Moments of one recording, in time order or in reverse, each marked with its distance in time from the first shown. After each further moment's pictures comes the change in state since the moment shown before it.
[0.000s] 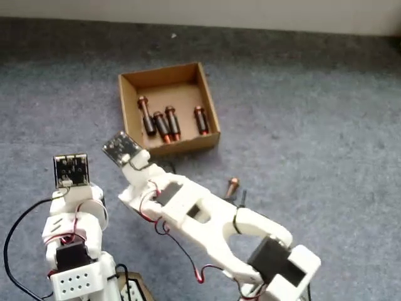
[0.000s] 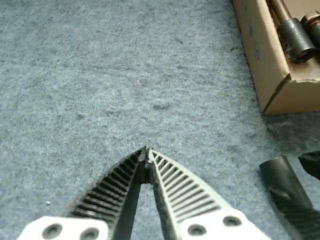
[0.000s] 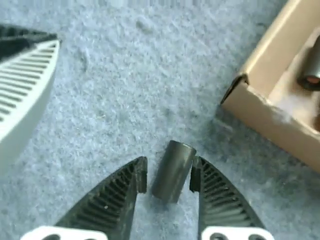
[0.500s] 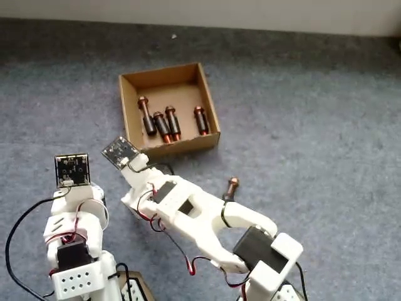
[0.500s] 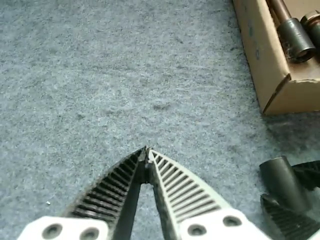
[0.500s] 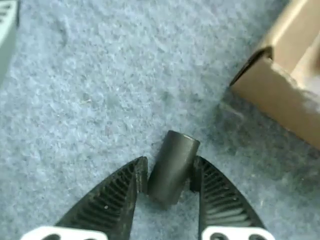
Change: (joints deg) left arm 0.0 0.0 0.0 0.0 0.0; right arm 0.0 7.3 -2.4 0.0 0.0
